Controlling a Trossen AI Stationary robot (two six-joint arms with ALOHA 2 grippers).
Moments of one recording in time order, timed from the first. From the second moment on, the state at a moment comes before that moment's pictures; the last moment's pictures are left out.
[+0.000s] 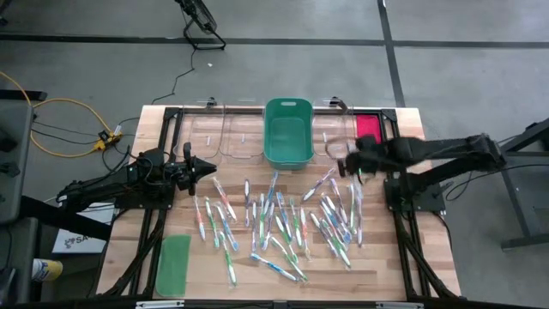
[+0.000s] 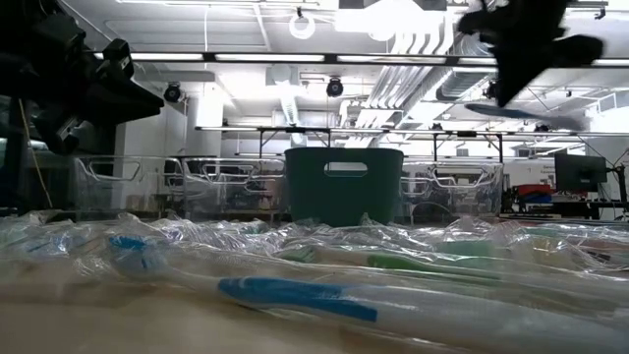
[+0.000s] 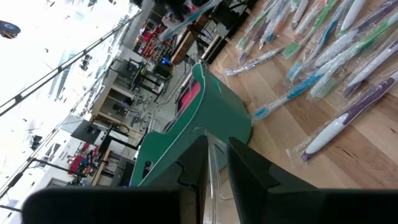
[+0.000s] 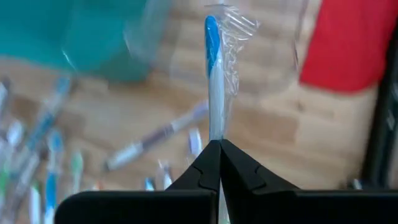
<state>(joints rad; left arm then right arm) 0.28 0.01 0.10 -0.18 0.12 1.02 -0.02 1.13 1.07 -1.21 0.41 1.26</state>
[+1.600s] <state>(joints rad) 0.28 0.01 0.10 -0.18 0.12 1.02 -0.80 1.52 1.10 -0.76 -0.11 0.57</state>
